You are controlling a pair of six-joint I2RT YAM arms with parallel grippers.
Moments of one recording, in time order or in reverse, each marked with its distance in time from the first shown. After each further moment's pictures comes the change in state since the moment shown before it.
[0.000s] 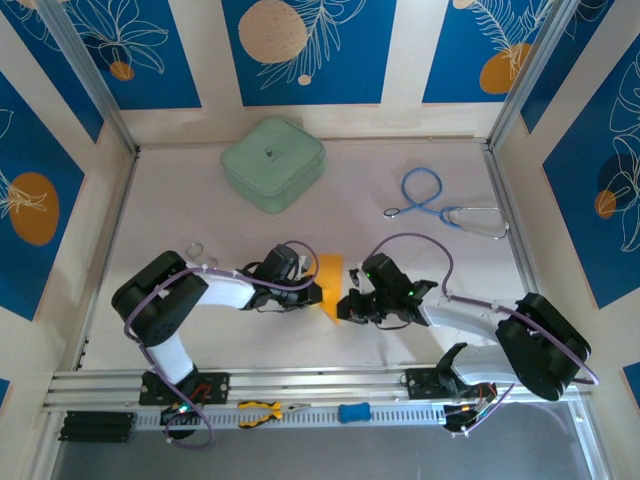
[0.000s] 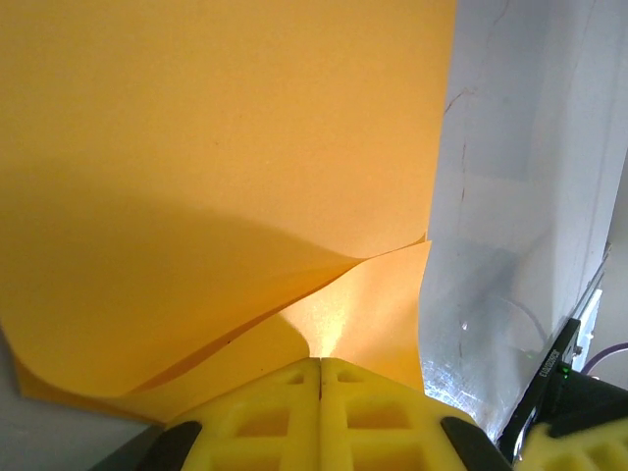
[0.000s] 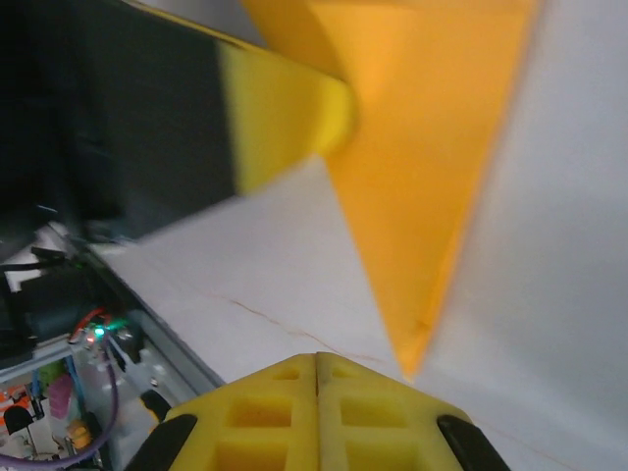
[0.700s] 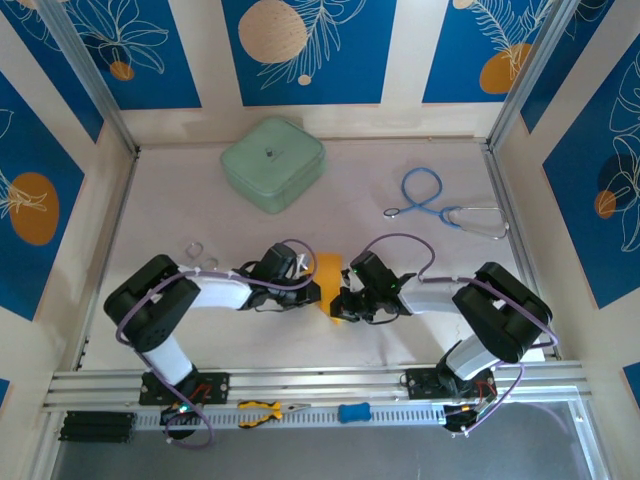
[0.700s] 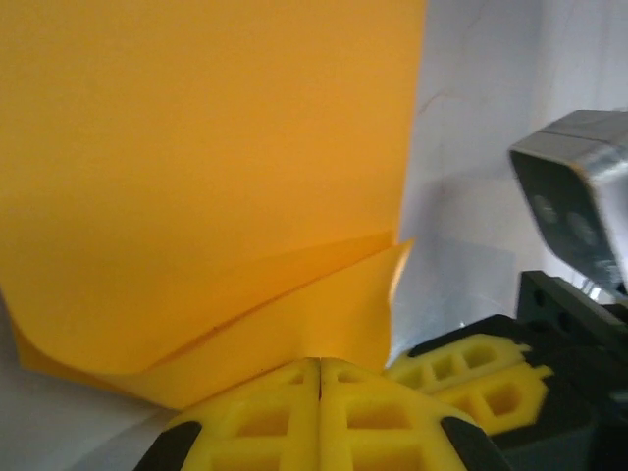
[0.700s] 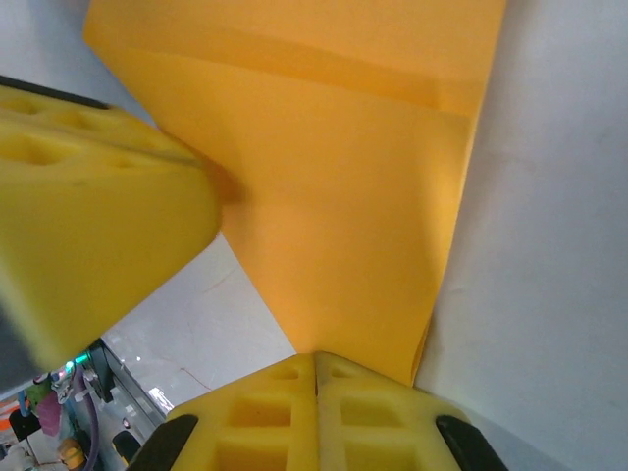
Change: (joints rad) left arm -0.002 -0.061 -0.002 -0.042 -0.007 0.016; right arm -0.010 0.256 0.042 0.109 -0.019 0.005
